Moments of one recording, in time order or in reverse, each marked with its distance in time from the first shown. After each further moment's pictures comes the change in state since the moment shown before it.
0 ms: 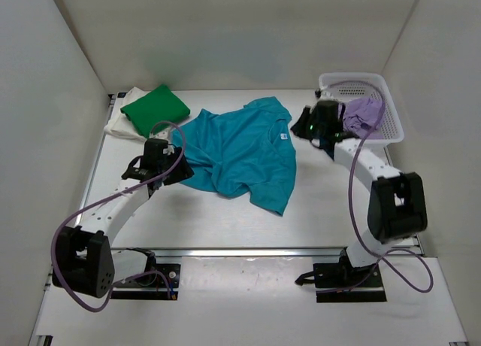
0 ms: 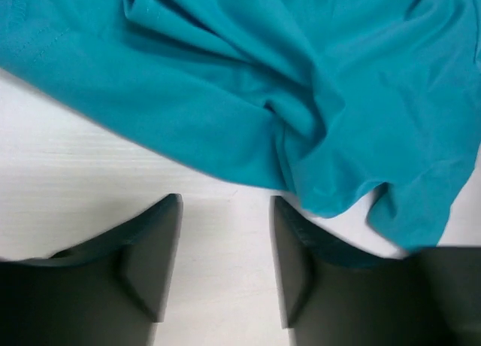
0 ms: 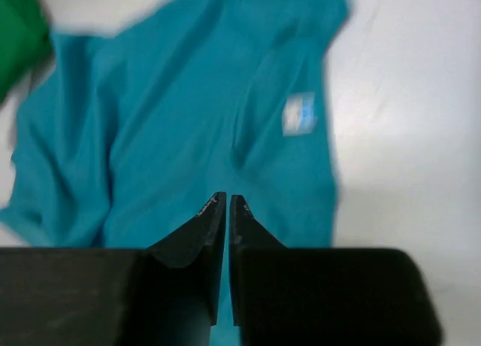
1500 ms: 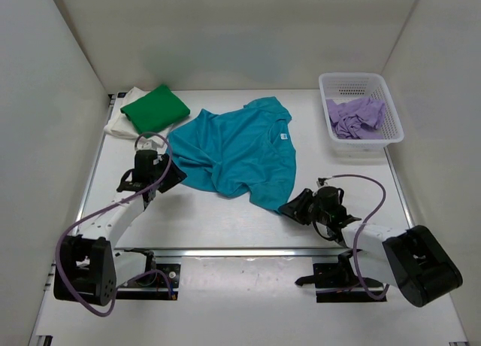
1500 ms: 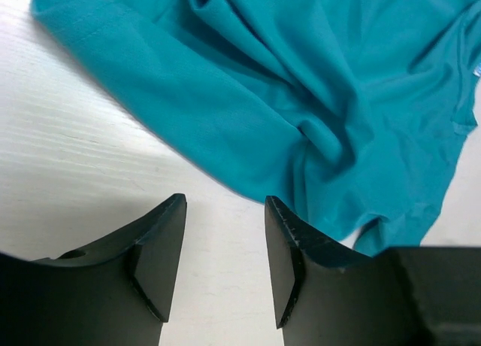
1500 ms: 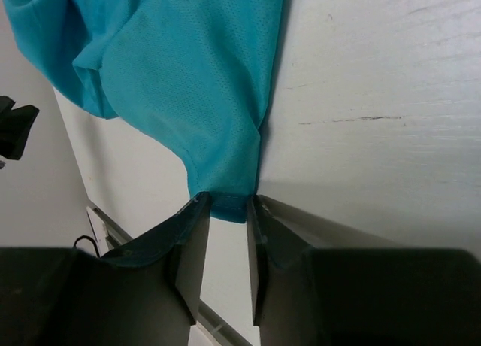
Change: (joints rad) left arm 0.093 -0.076 -0.187 0.164 0.038 -0.158; right arm 0.218 -0.550 -1.152 0.463 -0.151 0.623
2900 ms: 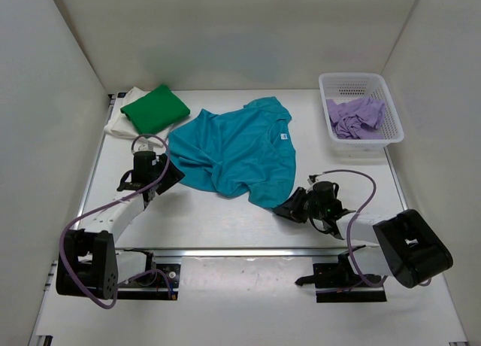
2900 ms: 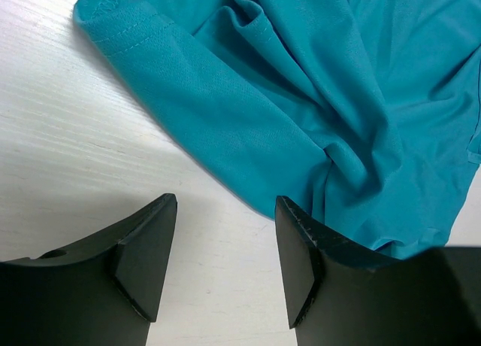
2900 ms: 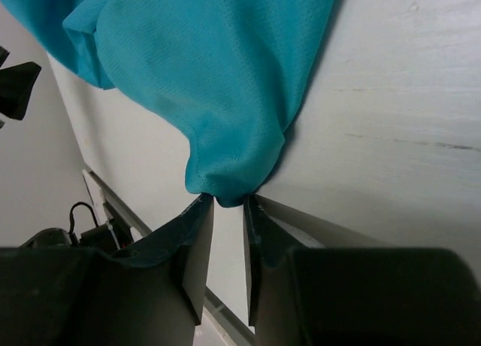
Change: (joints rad) left arm 0.036 0.049 -0.030 0.060 -0.025 -0.028; right arm 0.002 0.150 0.066 0.041 -0.140 -0.048
